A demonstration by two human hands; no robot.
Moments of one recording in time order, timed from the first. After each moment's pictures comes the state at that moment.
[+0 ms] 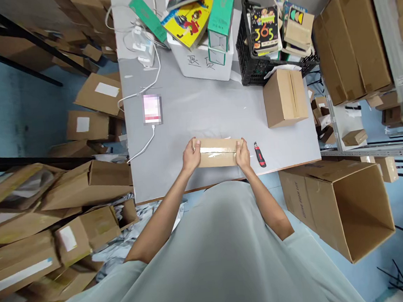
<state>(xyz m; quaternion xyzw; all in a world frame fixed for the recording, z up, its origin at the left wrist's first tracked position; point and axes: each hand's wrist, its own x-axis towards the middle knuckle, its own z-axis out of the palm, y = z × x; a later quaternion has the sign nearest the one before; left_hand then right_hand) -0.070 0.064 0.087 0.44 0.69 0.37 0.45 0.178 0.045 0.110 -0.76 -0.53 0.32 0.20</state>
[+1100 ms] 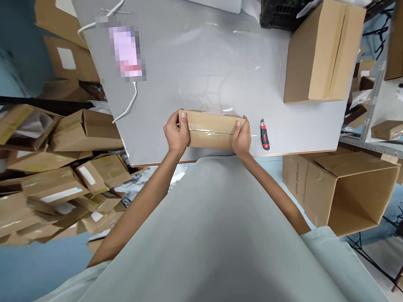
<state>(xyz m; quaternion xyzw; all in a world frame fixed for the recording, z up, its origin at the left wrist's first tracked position) -0.065 0.053 0.096 0.46 0.76 0.33 0.33 0.183 0.044 0.095 -0.74 -0.52 0.36 0.22</state>
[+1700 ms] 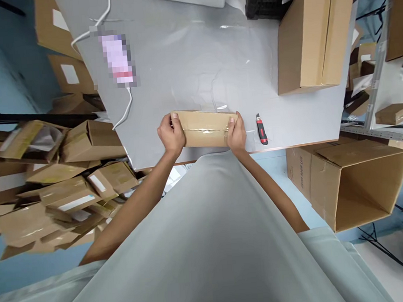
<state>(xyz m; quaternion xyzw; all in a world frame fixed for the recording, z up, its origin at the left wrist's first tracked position) -0.063 0.050 0.093 0.47 0.78 0.30 0.29 0.177 0.039 0.094 -0.74 -0.49 0.37 0.27</state>
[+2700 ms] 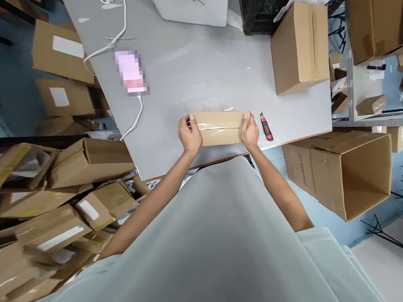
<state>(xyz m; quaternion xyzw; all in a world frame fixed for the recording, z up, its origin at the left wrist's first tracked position) -0.062 0.039 0.080 0.43 0.72 0.41 0.35 0.175 0.030 0.106 -0.81 -0.51 0.22 0.19</state>
